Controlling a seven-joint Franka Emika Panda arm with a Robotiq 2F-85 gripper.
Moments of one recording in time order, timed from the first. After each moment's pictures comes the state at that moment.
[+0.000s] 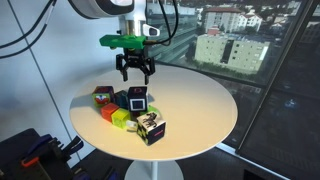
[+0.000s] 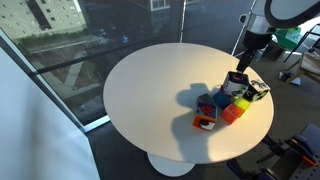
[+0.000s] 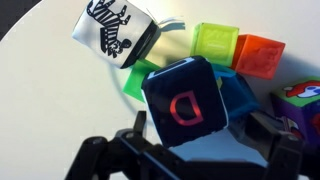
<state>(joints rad) -0.05 0.02 -0.09 -2.30 -0.07 2.25 -0.35</state>
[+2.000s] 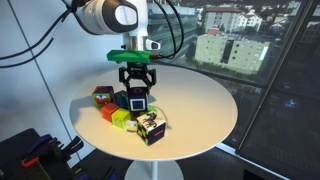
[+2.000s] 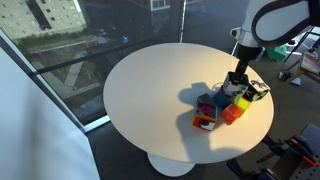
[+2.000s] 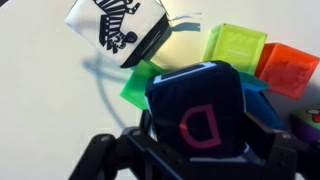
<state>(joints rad) -0.05 0.13 -0.09 -2.29 -0.11 2.32 -0.42</state>
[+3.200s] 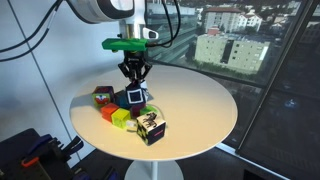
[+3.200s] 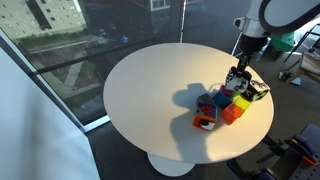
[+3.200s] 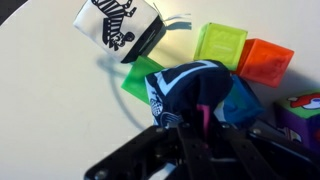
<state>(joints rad) -0.05 0.05 -0.07 -2.29 -0.11 2.26 -0.39</state>
